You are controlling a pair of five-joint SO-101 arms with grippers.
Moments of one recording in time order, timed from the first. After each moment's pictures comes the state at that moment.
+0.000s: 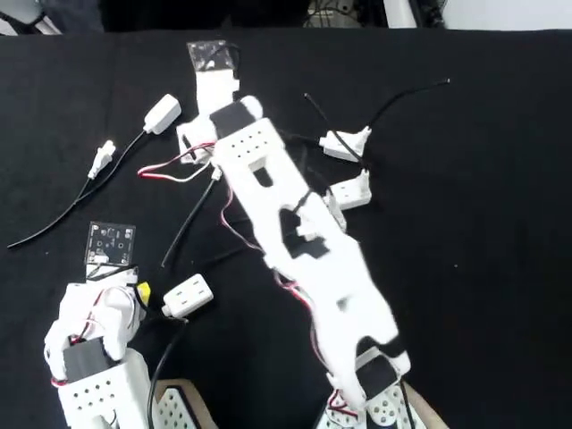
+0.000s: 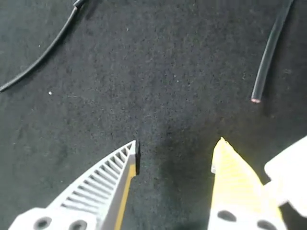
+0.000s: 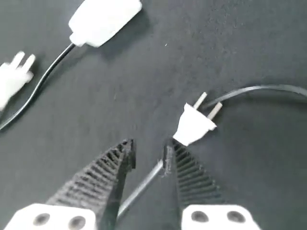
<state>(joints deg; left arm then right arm) -26.4 -103.9 95.9 67.8 -29.6 -33.2 55.9 -59.4 76.0 -26.5</state>
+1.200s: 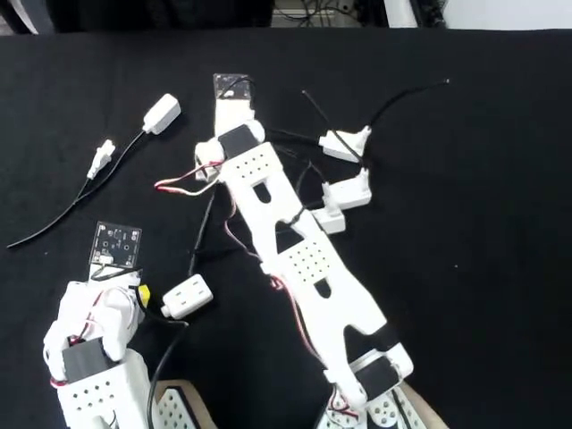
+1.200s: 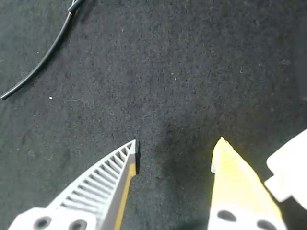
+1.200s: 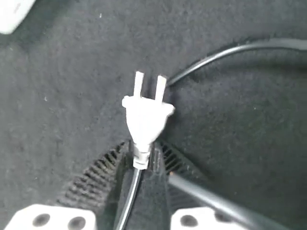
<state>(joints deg) -26.4 -103.8 96.1 67.8 -31.5 -32.1 83.6 -92.9 89.8 -30.6</state>
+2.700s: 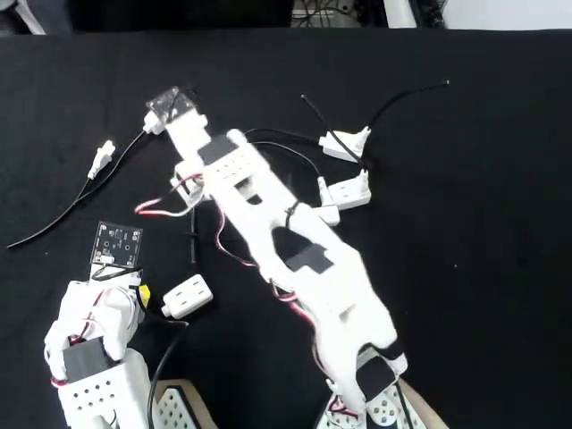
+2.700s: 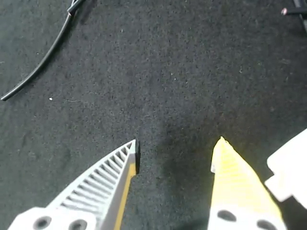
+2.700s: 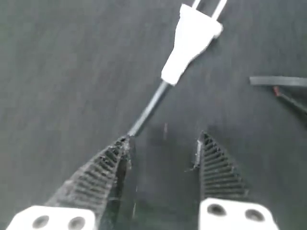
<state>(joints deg) -26.4 -103.8 96.1 67.8 -32.0 -37.0 44.2 -26.4 57.8 -0.4</state>
